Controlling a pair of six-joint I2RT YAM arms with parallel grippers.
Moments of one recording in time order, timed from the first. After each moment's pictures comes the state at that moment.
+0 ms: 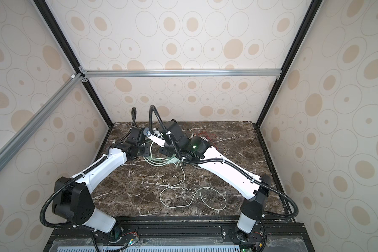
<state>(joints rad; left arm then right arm) -0.35 1.53 1.24 -0.64 -0.26 -0.25 0.98 1.68 1.87 -0.72 0.26 -0.46</state>
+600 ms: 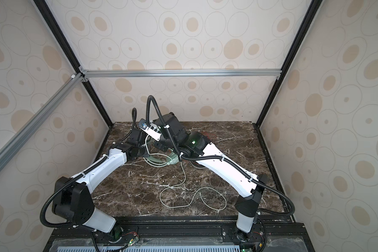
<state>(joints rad) -0.35 1.53 1.23 -0.64 -0.25 -0.24 0.99 1.76 2.06 -0.75 0.21 -0.42</state>
